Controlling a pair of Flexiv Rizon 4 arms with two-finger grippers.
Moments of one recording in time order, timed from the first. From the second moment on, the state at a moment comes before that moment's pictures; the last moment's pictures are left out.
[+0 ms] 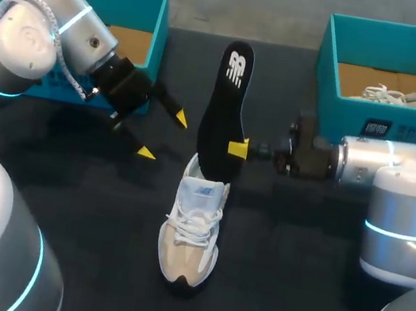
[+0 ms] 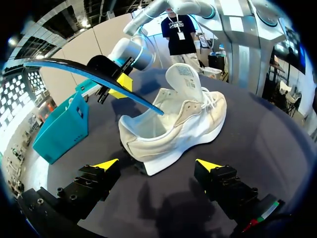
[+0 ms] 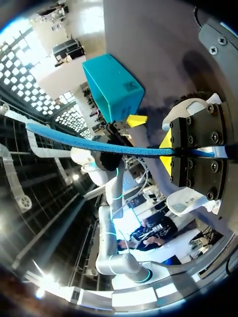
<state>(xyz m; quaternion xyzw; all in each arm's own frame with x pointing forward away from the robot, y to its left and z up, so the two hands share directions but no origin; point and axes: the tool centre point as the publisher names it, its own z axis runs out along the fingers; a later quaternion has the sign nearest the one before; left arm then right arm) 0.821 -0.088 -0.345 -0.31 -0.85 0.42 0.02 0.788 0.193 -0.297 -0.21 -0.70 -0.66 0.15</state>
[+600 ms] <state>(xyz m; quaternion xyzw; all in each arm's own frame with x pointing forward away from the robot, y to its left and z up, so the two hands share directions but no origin) 0.821 -0.088 -0.345 -0.31 -0.85 0.42 0.02 0.781 0.193 -0.303 -0.22 -0.70 -0.67 0.15</state>
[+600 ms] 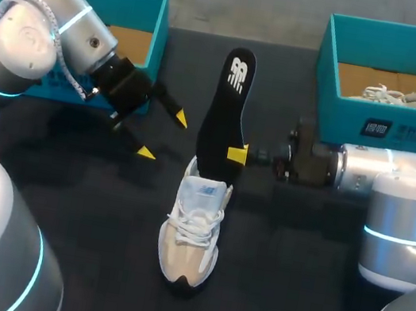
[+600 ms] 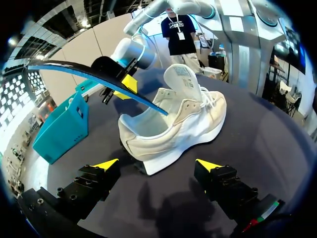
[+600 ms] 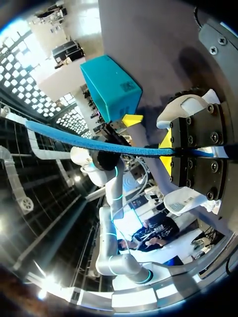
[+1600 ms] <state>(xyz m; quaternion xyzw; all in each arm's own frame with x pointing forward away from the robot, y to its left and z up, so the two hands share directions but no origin) 0.821 -0.088 -0.345 -0.31 -0.85 0.42 0.02 0.784 0.199 -0.277 -0.19 -0.70 -0.67 0.13</state>
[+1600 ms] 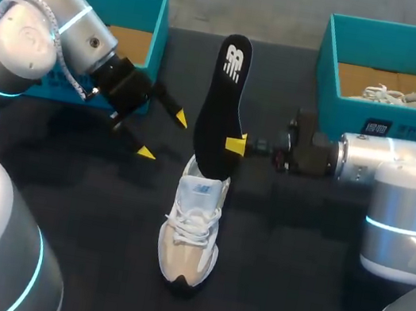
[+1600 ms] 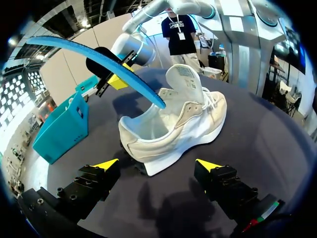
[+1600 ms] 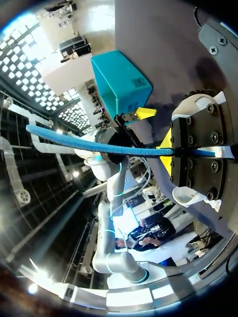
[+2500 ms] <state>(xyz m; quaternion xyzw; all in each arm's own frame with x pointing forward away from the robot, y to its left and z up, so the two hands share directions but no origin) 0.821 -0.088 -0.345 -0.31 -0.85 0.42 0.02 0.793 0.210 -0.283 -0.19 -0.70 -0.67 0.14</state>
